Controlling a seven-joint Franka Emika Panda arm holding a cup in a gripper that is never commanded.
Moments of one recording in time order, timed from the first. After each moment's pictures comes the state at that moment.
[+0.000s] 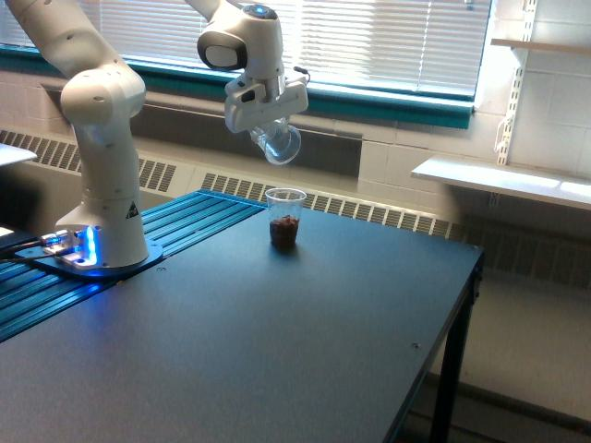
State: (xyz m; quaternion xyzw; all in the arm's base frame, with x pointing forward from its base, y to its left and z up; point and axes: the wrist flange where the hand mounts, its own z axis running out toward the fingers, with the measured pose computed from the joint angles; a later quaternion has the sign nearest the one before) arm 0.196 0.286 0.346 -0.76 0.62 0.15 0.13
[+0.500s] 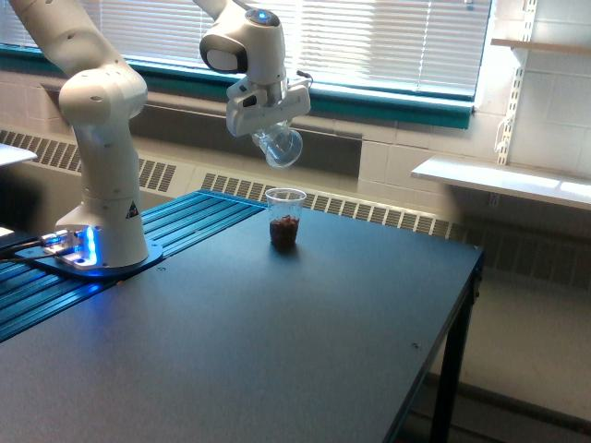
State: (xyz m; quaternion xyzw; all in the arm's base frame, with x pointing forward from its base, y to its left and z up) arm 0.206 0.279 0.338 -0.75 0.63 0.18 0.14
